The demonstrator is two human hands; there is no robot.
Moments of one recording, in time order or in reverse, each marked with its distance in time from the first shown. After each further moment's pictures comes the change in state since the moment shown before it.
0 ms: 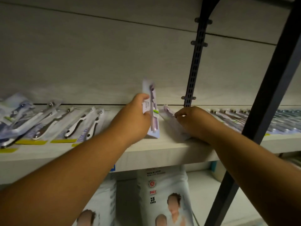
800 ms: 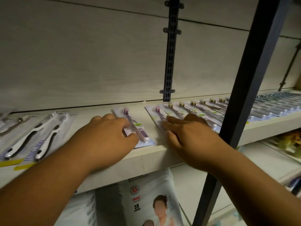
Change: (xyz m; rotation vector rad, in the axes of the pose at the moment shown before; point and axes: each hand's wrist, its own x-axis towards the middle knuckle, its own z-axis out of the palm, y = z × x) left_hand -0.018 0.011 0.000 0.609 -0.315 0.068; right_hand -0.053 0.048 0.015 -0.271 0.084 -0.284
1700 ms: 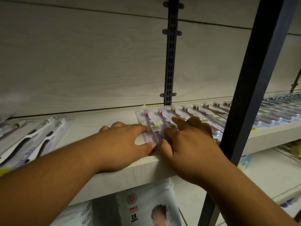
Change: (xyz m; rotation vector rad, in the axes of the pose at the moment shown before) left_hand 0.031 0.026 0.014 0.045 -0.213 0.075; right_hand 0.006 -0.003 0.003 -0.049 0.016 0.149
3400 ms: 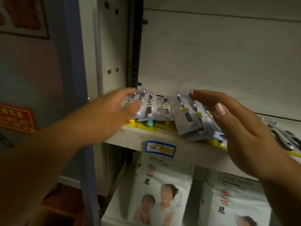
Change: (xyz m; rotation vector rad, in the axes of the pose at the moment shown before) left_hand -0.372 -0.473 -0.084 -0.336 0.562 -0.279; right_hand -0.010 -0.478 -0.019 0.977 0.123 -0.679
